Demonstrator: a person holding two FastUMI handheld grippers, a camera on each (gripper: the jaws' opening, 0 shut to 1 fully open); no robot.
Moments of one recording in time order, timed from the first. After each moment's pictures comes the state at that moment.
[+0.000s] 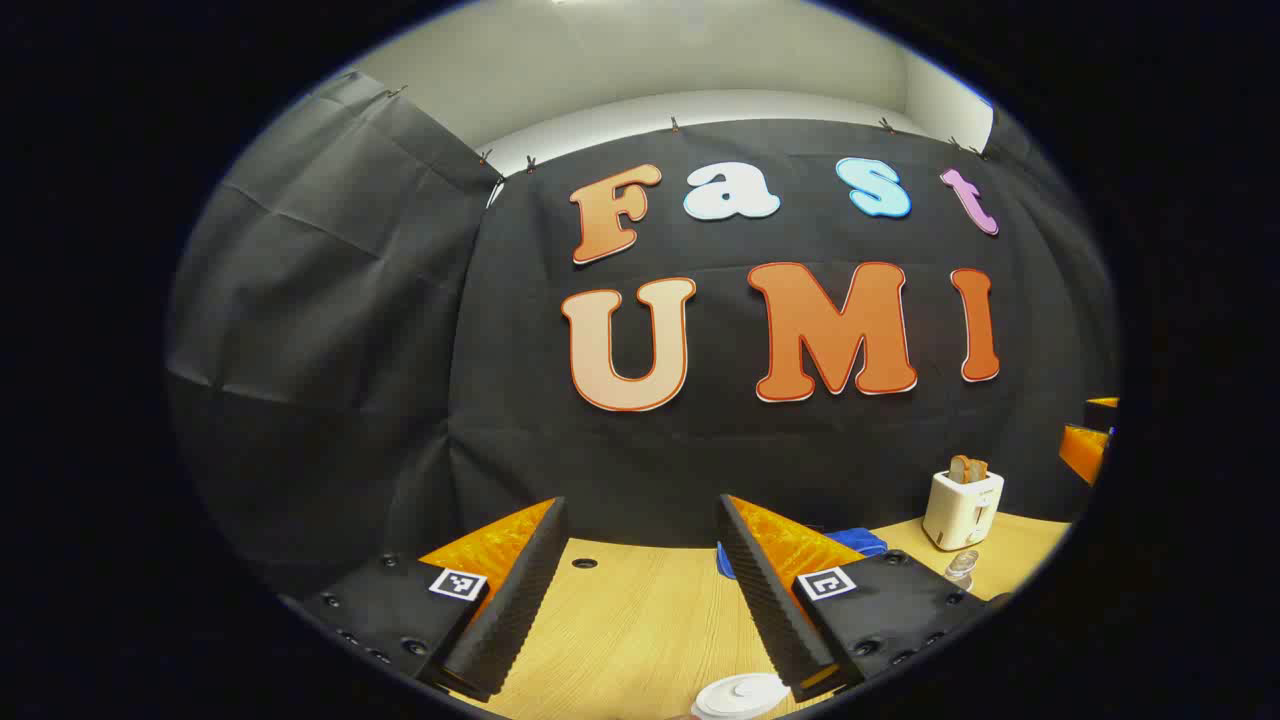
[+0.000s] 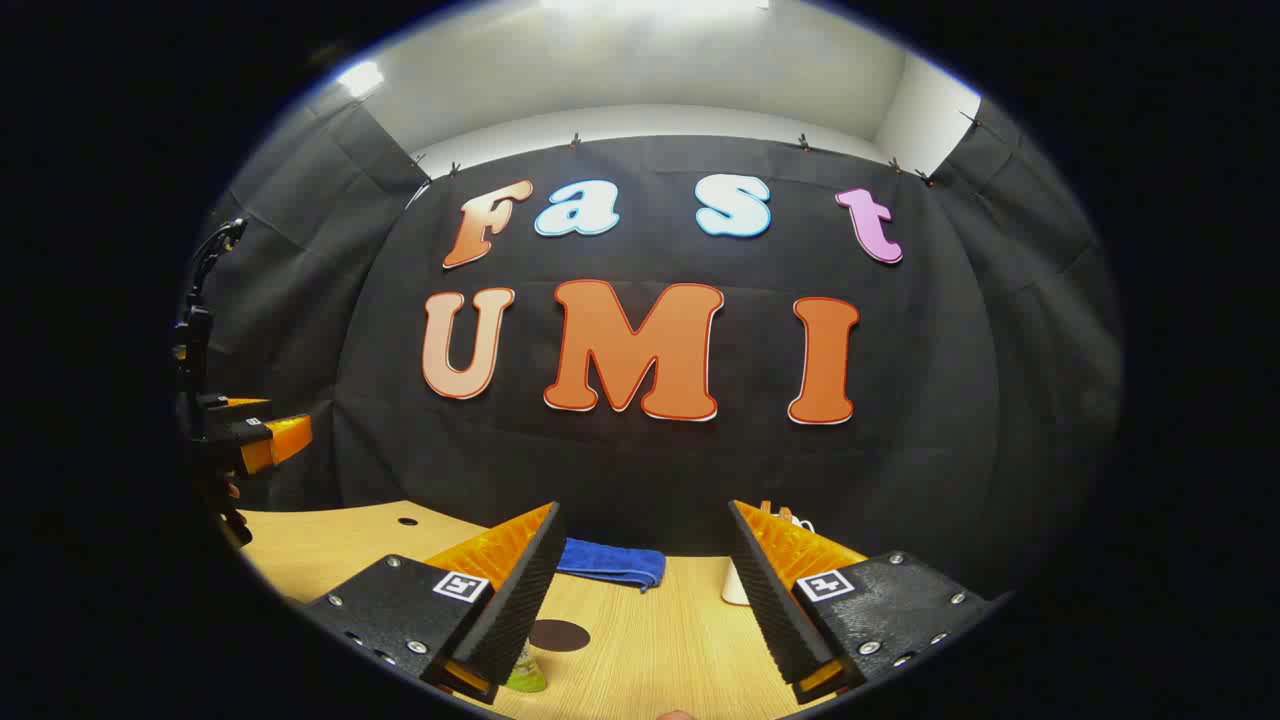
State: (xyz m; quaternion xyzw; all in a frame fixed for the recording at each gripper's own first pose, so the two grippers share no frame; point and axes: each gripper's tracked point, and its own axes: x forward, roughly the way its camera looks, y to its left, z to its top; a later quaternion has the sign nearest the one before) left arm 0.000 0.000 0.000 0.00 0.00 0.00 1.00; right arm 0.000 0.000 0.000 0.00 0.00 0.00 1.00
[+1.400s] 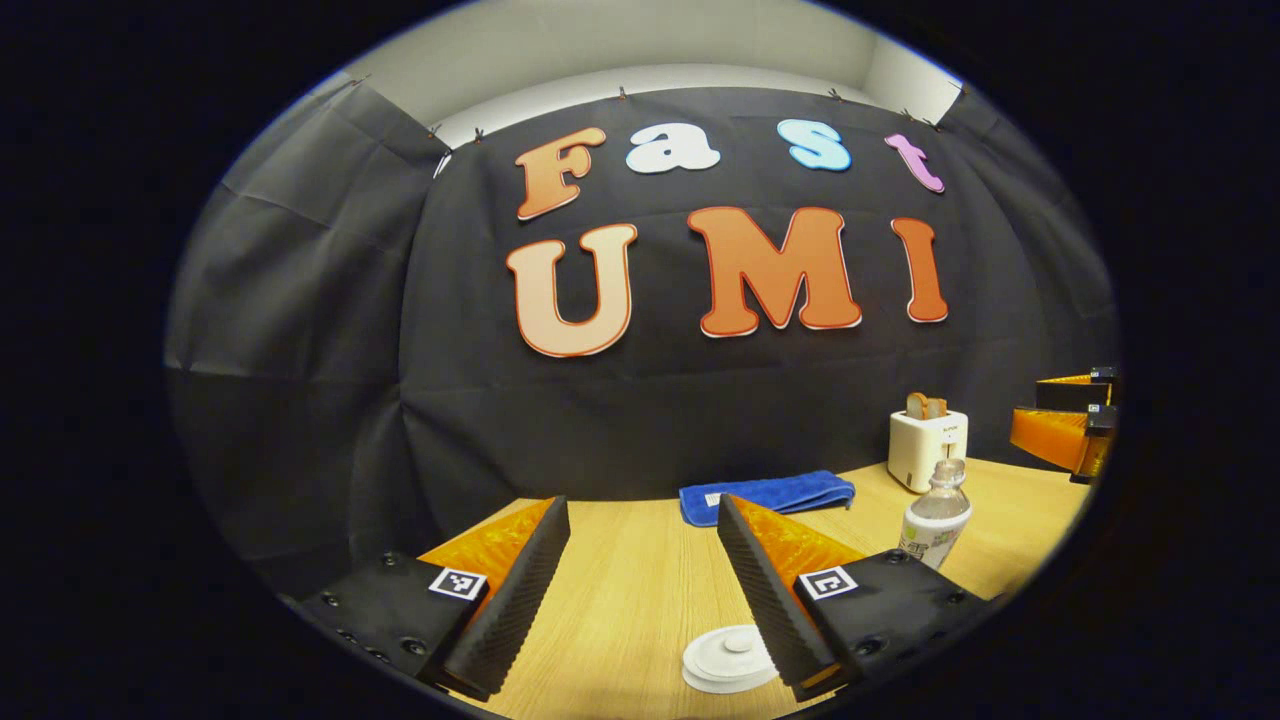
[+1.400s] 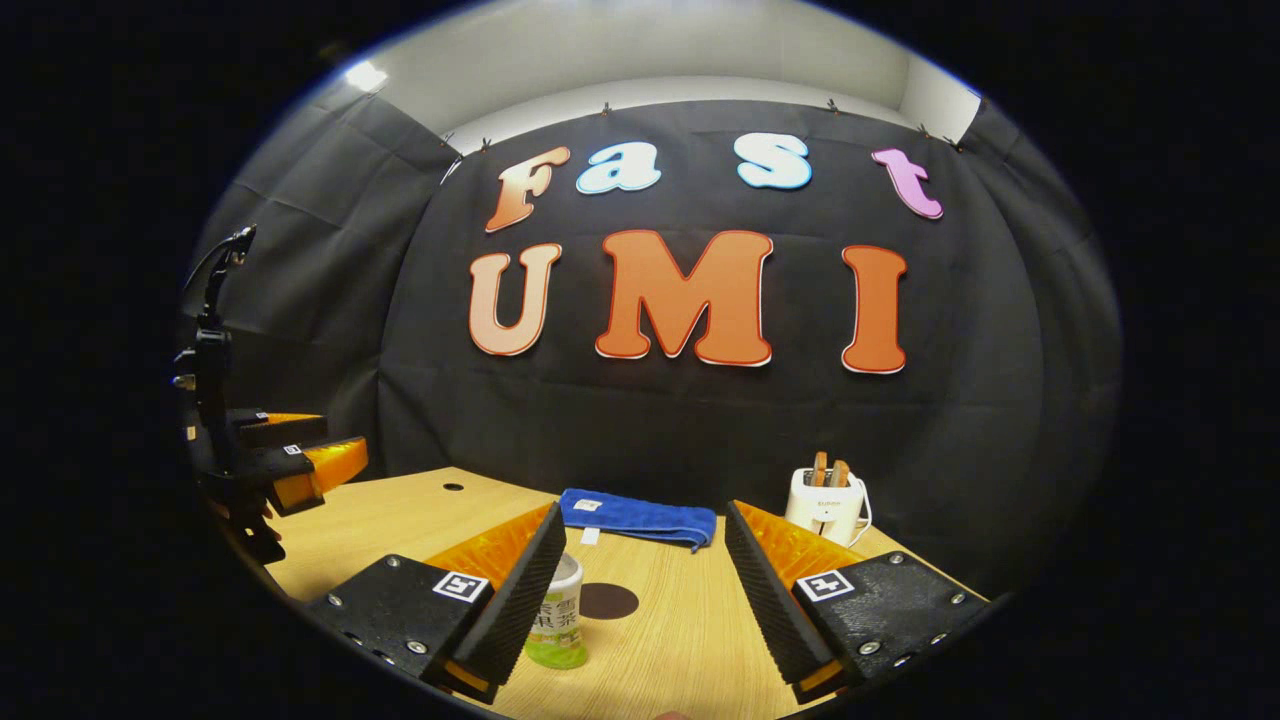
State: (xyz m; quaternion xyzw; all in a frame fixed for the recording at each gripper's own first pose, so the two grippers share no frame) left arm -0.024 -0.035 -0.092 0.03 0.06 -0.08 0.99; right arm -0.013 0.048 -0.070 0.01 0.06 0.07 1.00
